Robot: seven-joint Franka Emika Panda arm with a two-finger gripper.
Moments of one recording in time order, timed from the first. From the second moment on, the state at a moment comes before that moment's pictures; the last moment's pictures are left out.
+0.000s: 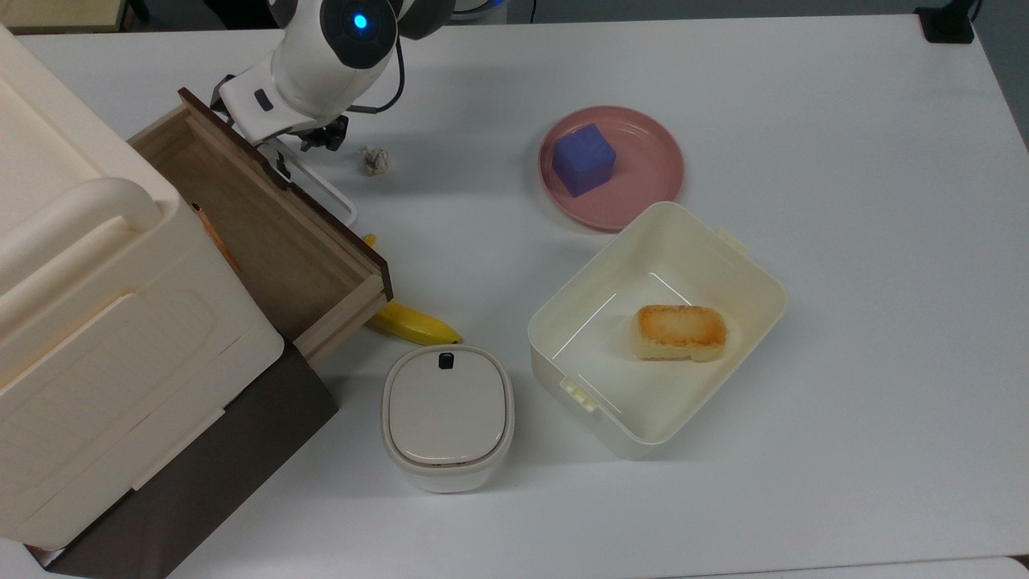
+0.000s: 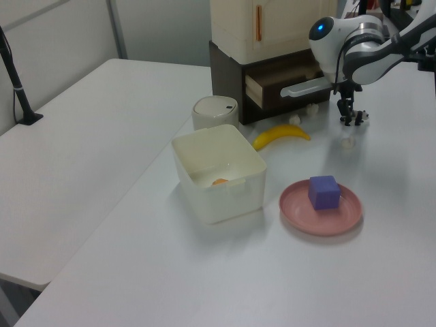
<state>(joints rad) -0.23 0.17 0.07 -2.06 -0.64 1.94 0.25</state>
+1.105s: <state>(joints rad) -0.30 0.22 0.07 -2.12 -0.60 2.14 0.12</state>
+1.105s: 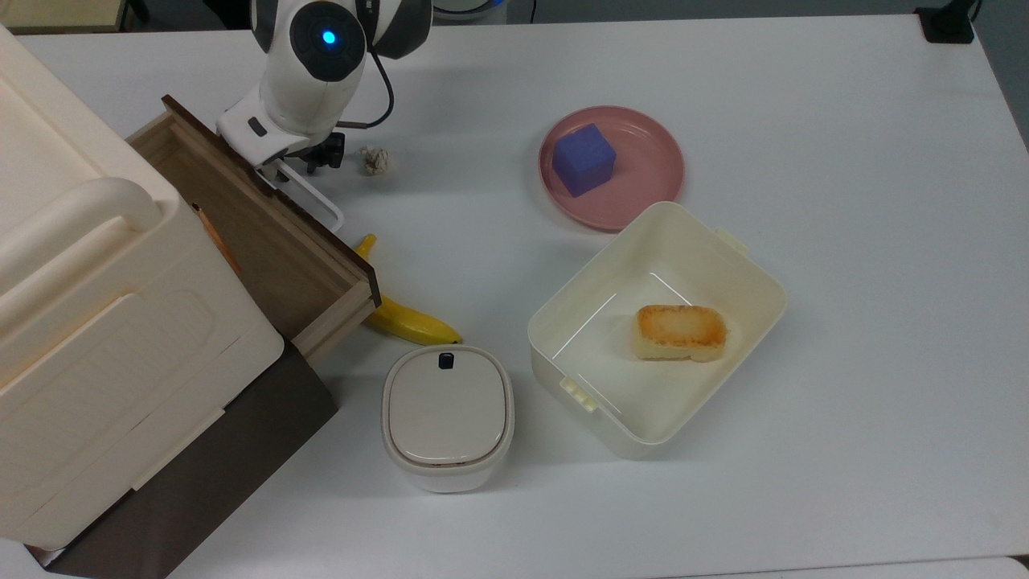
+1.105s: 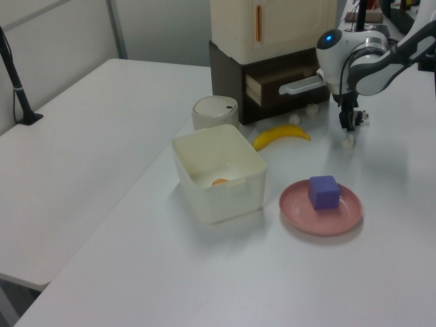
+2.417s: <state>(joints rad) -0.20 0.09 0.23 -2.08 -0.36 1.95 0.20</state>
